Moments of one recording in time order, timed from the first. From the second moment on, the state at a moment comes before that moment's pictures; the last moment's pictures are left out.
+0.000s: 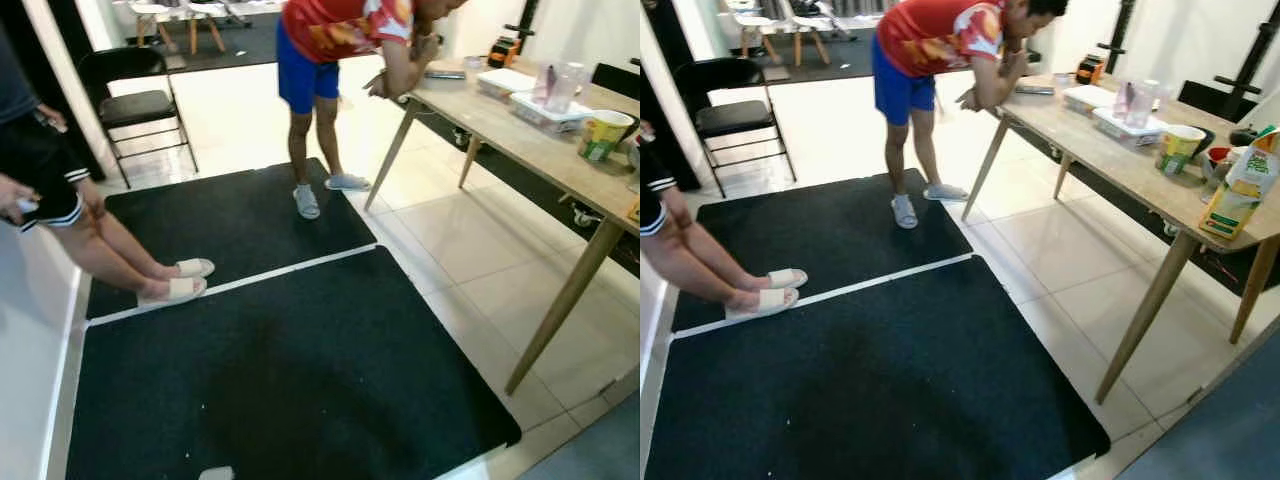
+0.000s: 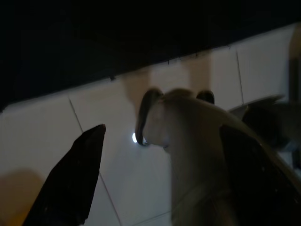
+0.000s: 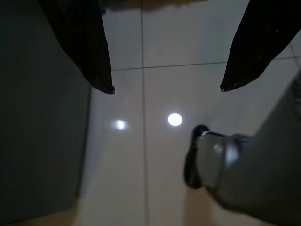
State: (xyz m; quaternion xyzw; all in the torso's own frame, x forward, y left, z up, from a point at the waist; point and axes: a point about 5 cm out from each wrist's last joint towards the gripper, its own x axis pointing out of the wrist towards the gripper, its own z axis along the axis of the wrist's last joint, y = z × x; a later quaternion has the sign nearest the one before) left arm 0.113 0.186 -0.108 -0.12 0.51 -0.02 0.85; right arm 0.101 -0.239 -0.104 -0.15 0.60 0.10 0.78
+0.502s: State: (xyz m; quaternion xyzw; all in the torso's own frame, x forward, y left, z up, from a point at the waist) left arm 0.116 0.192 -0.106 -0.11 0.51 -0.02 0.86; right arm 0.113 -0.239 -0.100 -0.15 0.58 0.11 0.79
